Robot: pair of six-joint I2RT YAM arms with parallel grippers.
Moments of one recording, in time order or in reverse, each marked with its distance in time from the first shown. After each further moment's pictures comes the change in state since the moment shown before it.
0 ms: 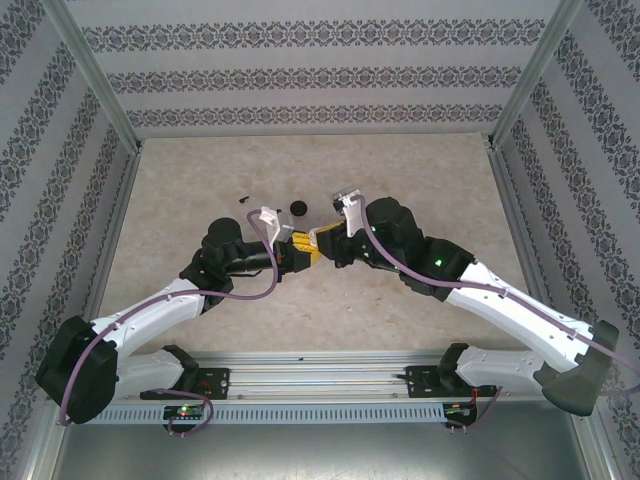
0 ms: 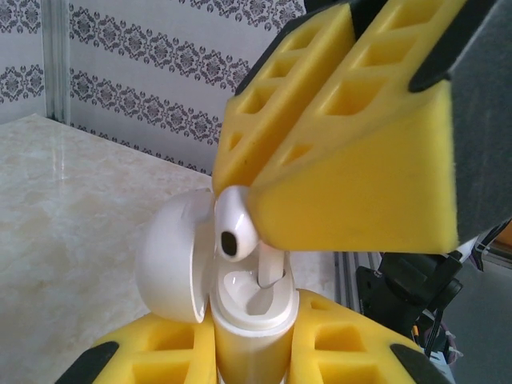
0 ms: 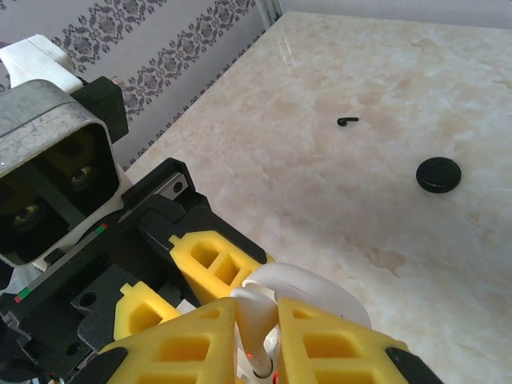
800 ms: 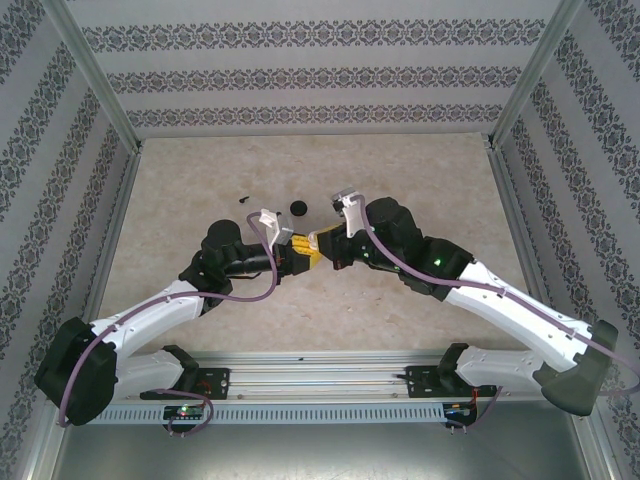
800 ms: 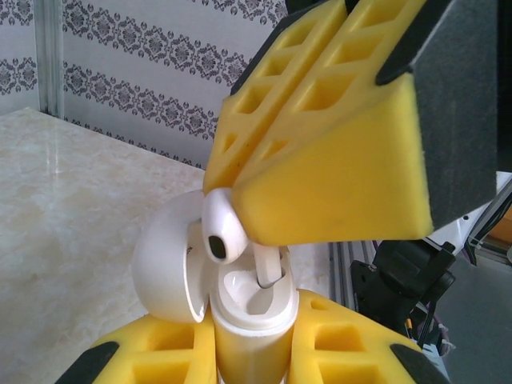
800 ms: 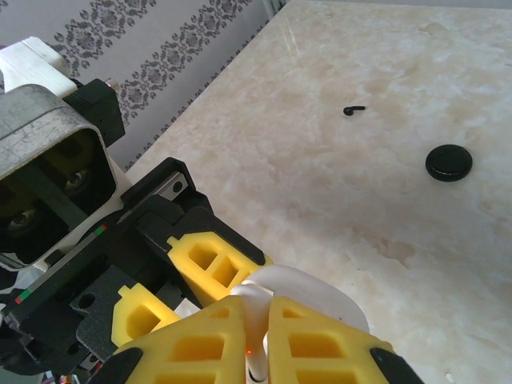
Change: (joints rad) left arm 0.000 -0.010 -0.016 -0.003 0.012 0.000; right arm -0.013 -0.011 -0.025 0.014 -0.037 0.027
